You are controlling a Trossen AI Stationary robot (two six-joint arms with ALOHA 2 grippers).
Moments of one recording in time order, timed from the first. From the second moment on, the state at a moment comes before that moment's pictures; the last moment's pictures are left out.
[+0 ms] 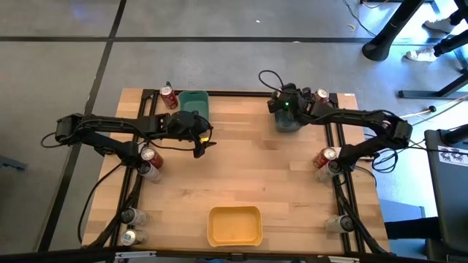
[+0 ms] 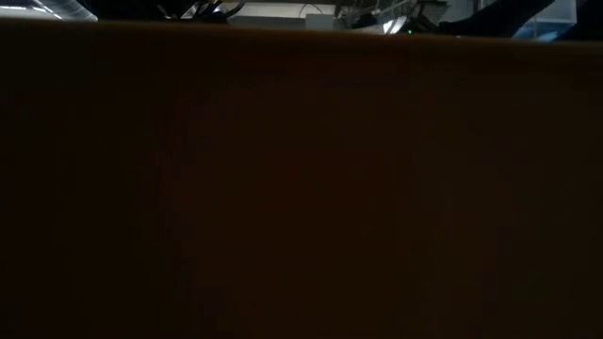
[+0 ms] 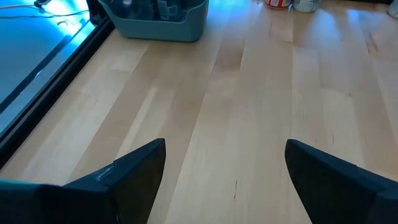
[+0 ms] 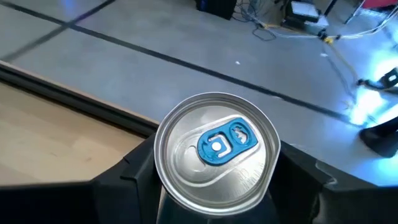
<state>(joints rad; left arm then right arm) 0.17 1.16 0.73 -0.17 -0.09 -0.02 -0.48 1.39 0.86 -0.10 0.70 0.31</state>
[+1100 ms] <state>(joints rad) 0.17 1.16 0.73 -0.17 -0.09 -0.02 -0.49 1.51 0.79 0.03 0.67 0.34</state>
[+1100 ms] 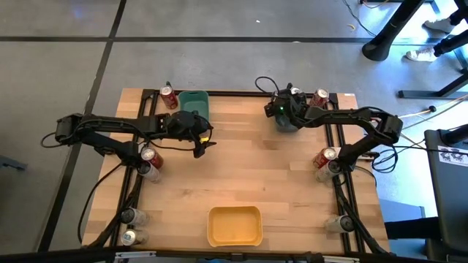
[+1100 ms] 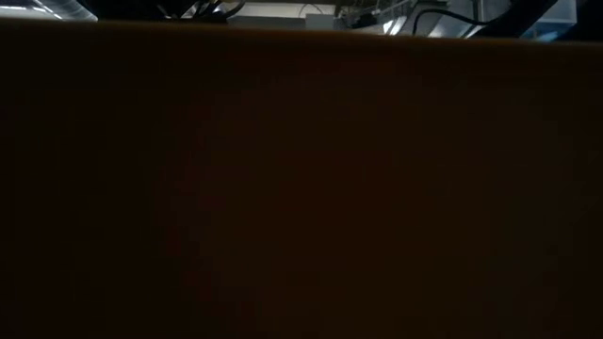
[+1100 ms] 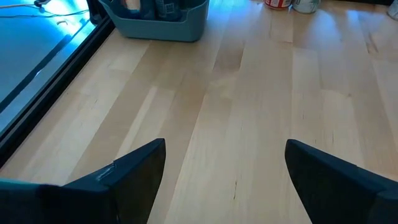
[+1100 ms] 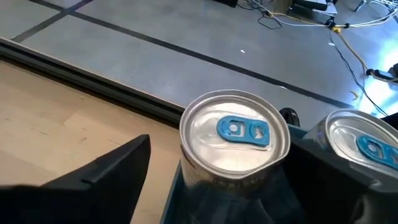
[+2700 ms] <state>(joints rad) -0.25 1.16 1.00 -0.62 -0.30 -0.27 0.12 1.46 1.10 -0.34 0.47 0.23</state>
